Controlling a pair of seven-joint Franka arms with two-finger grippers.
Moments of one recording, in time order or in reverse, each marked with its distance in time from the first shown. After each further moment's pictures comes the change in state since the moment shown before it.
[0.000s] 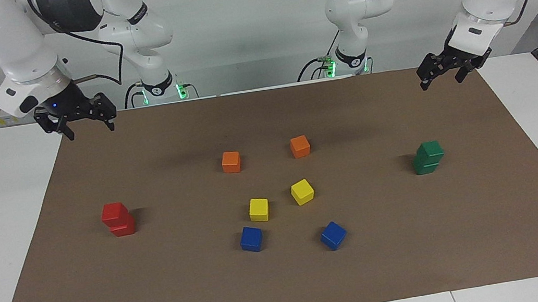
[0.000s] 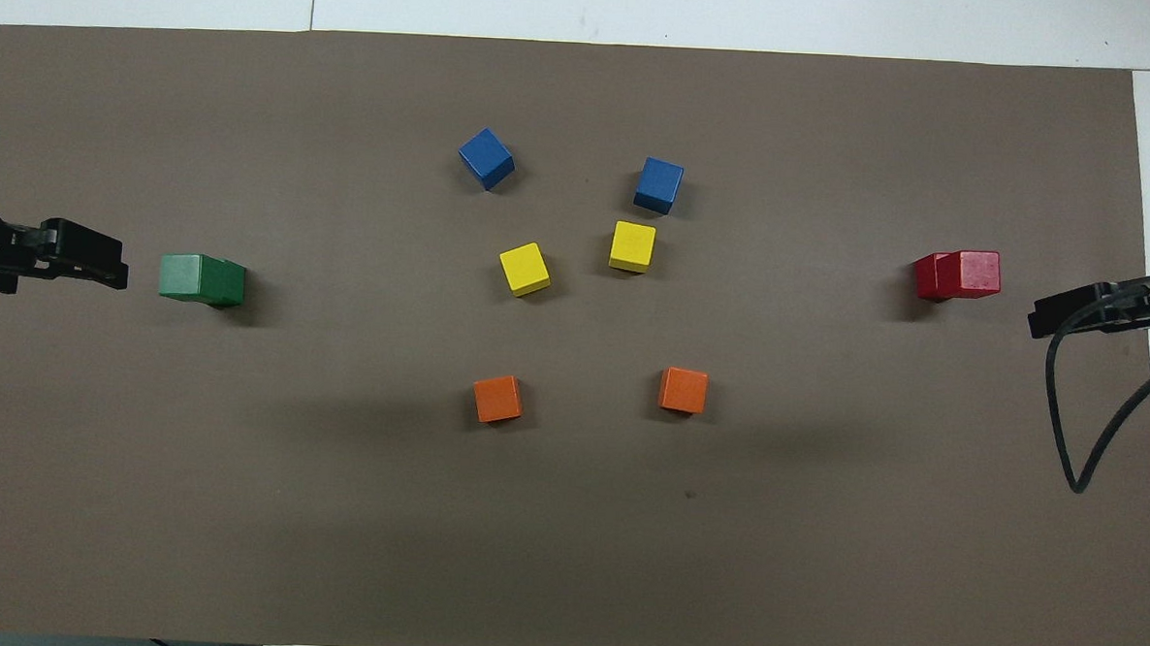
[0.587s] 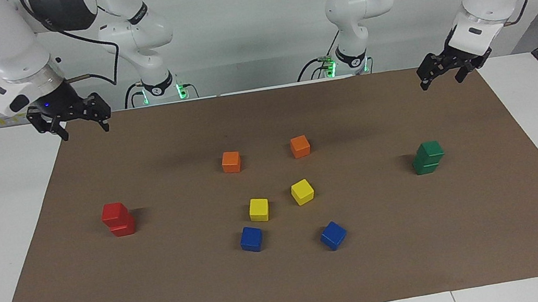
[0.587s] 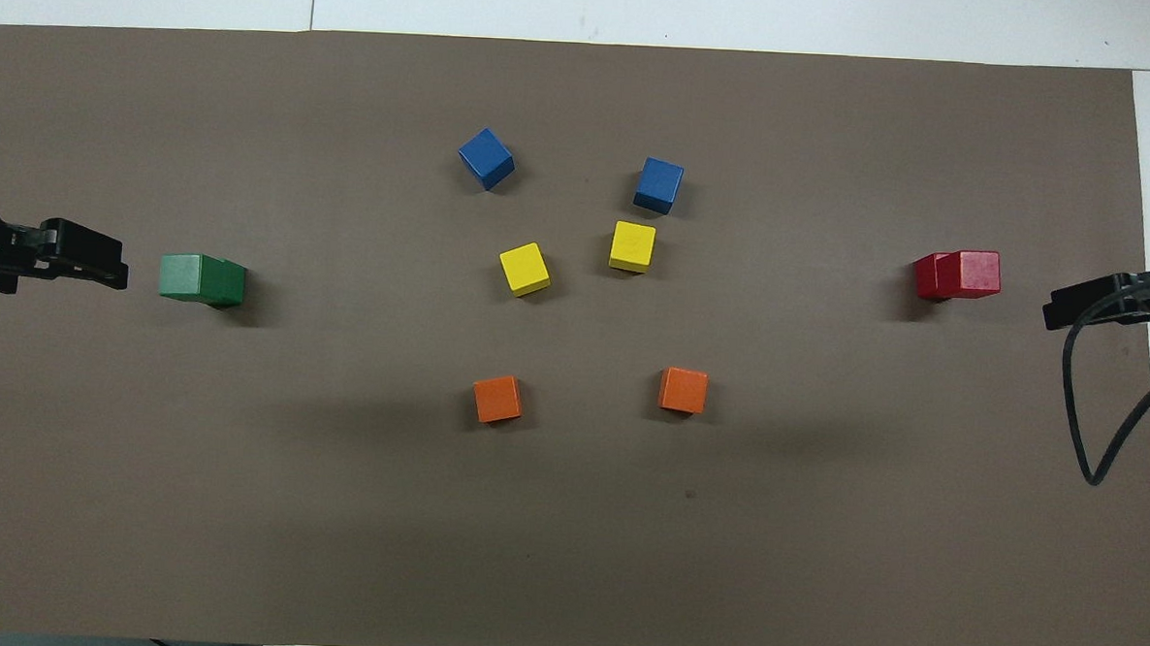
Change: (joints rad) left arm 0.000 0.000 0.000 0.000 0.000 0.000 0.000; right arm 0.040 0.009 -0.051 0.024 0.000 -0.002 0.000
